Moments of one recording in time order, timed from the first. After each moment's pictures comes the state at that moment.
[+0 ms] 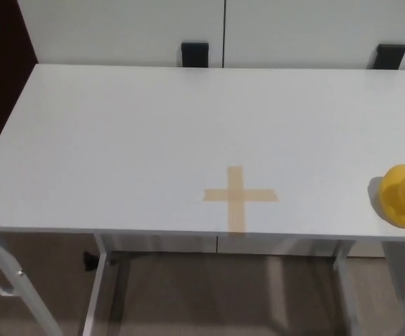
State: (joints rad) left_arm -0.05 0.56 0.04 1.27 0.15 -0.06 0.01; right_arm 0.20 -0.64 -0.42 1.02 0.09 -0.21 0.25
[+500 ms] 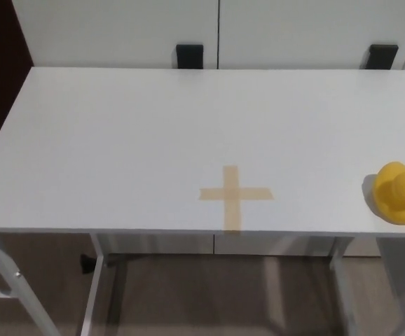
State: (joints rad) left_arm -0.03 0.55 0.05 1.29 0.15 -0.06 0.02; right_arm 0.04 -0.71 -0.62 0.98 0.20 -0.16 0.18
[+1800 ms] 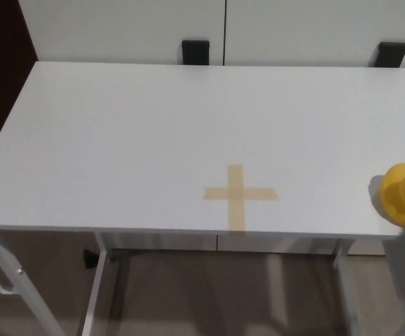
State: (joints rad) left_arm -0.02 0.56 0.02 1.29 0.15 -0.07 0.02; right_arm -0.44 -0.56 -0.27 0.70 0.15 -0.01 0.08
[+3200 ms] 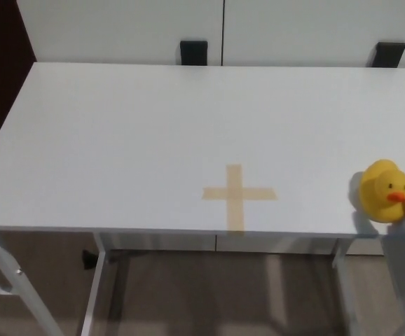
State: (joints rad) left_arm 0.00 0.53 0.02 1.28 0.15 -0.07 0.04; right_arm -0.45 -0.38 -0.14 0.81 0.05 -0.10 0.05
